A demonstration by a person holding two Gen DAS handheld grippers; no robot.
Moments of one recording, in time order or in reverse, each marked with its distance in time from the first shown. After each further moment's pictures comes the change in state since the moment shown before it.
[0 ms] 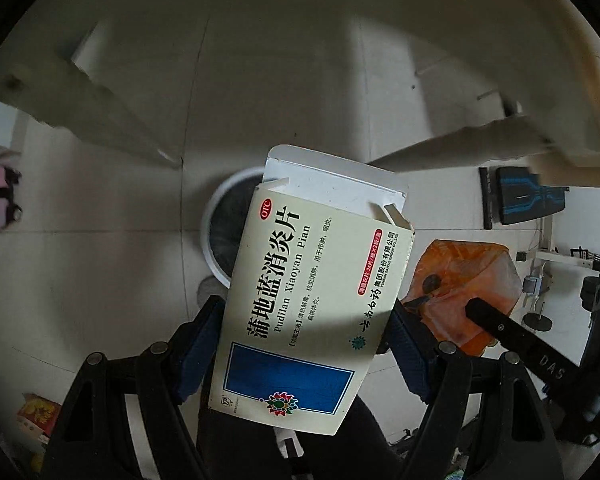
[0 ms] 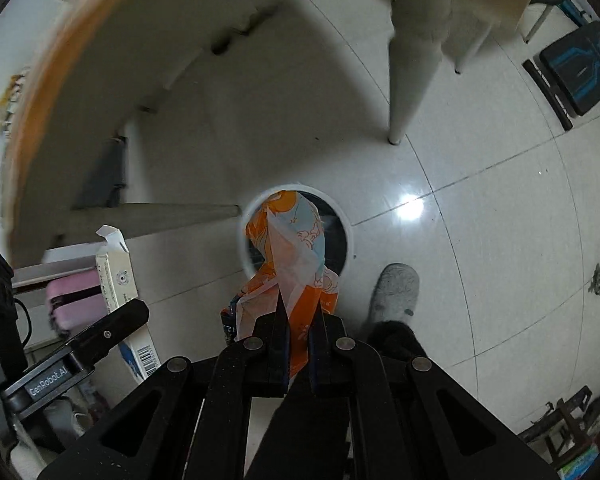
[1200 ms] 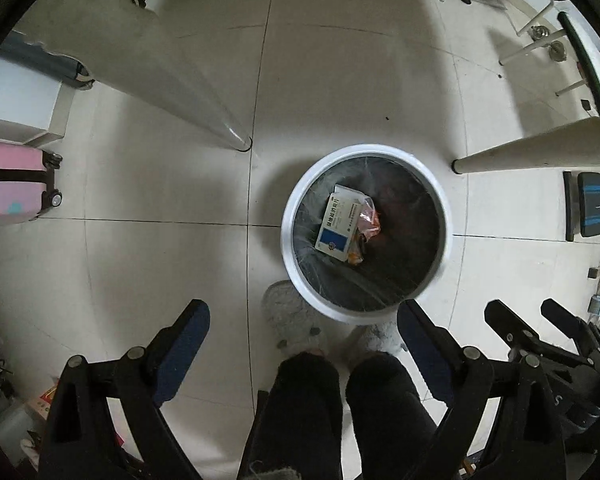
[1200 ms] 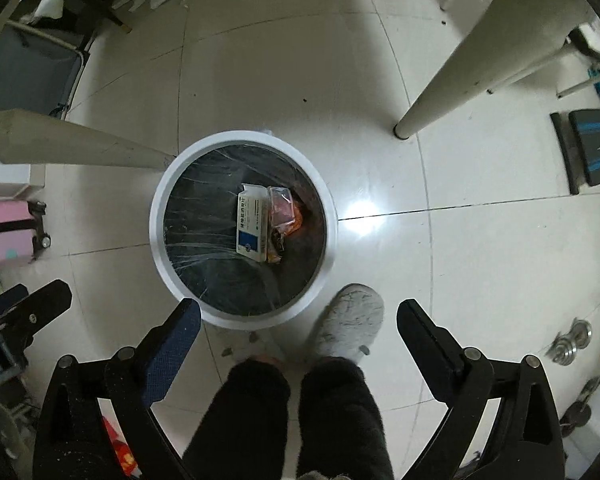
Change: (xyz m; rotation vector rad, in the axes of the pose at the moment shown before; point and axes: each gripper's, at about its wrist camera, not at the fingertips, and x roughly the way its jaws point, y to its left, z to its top) left arm 0.067 0.052 -0.017 -0.038 -0.043 0.226; right arm 0.195 0.031 0.006 -0.274 0.043 -0.253
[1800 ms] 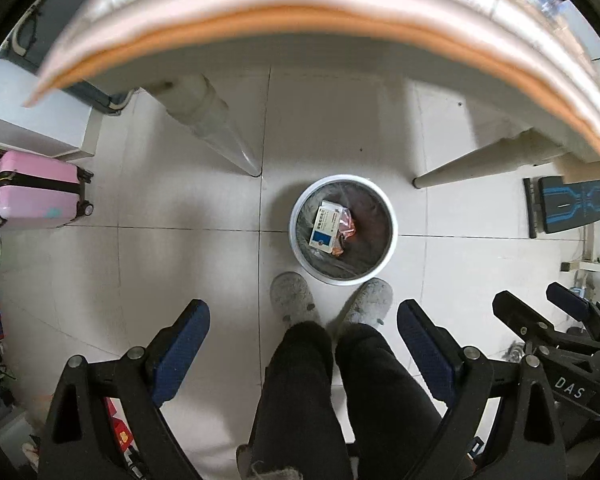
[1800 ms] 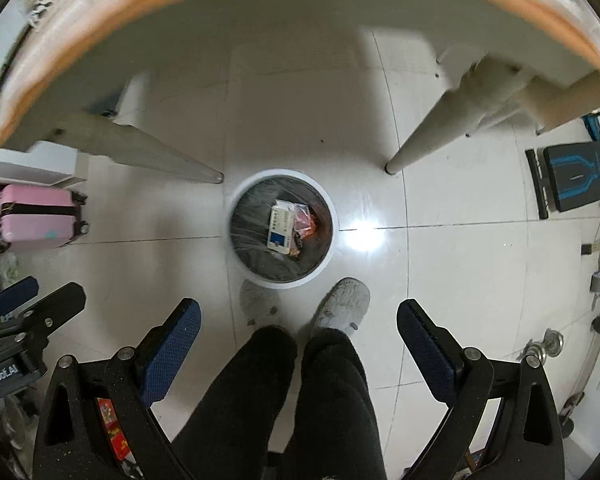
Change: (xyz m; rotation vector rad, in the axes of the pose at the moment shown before) left arm -0.198 0.024 -0.040 0.013 -0.076 -0.037; right arm -0.251 0.024 -0.042 -0.073 -0.075 0.031
